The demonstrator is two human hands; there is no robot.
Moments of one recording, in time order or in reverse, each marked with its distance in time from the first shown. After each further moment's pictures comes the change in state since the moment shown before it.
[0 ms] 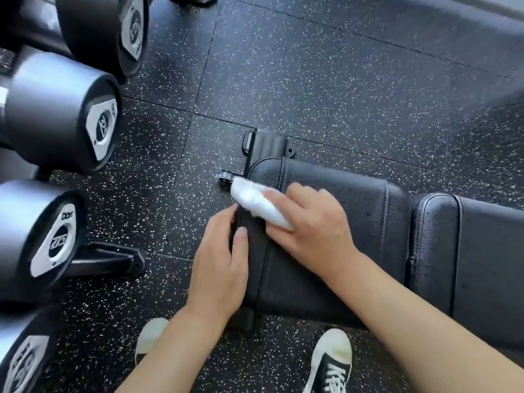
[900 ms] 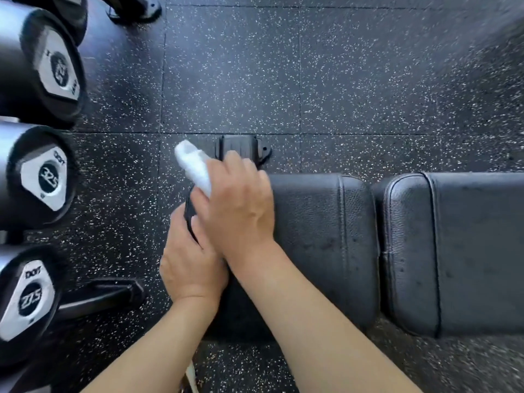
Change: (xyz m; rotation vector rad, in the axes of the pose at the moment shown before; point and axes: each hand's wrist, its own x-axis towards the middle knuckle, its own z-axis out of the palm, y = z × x) left_hand 0.047 0.033 0.052 0.310 0.267 -0.154; right_hand 0.060 -0.006 0.017 0.074 0.127 0.523
